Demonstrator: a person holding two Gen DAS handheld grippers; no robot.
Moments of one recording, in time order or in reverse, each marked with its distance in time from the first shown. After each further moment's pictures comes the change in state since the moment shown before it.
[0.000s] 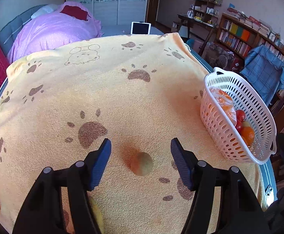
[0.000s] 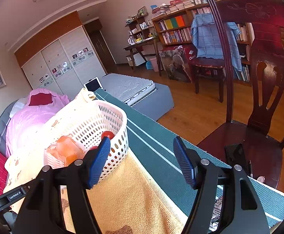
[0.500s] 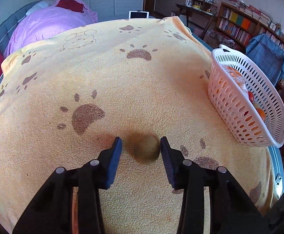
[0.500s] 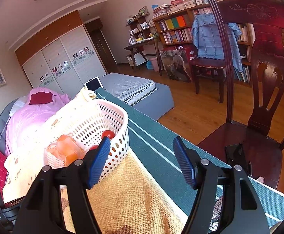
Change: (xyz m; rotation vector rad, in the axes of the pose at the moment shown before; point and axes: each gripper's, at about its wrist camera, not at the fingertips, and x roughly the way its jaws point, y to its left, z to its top) left arm 0.022 0.003 -0.016 0.034 0.065 0.007; right arm 0.000 0.000 0.002 -0.009 0.000 0.001
